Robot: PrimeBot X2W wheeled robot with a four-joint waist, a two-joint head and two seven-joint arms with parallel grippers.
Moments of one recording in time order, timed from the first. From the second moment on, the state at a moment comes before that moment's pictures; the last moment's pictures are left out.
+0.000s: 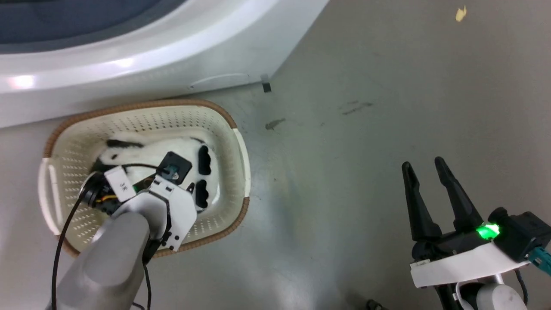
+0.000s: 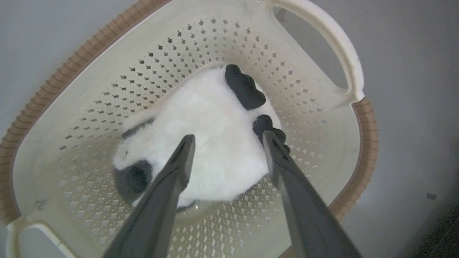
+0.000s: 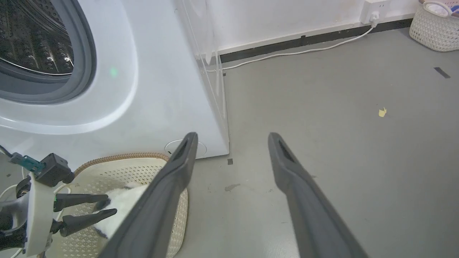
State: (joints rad) left arm -0.62 0.35 -0.50 0.66 -0.17 -0.09 0.23; right arm -0.10 -0.05 0.10 -0.08 0.34 0.13 -0.18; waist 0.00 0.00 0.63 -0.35
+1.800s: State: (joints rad) left arm -0.70 0.29 -0.72 1.12 -0.44 -0.11 -0.12; right arm -0.08 -0.05 -0.02 -0.04 0.22 0.13 -0.26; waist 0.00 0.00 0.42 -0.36
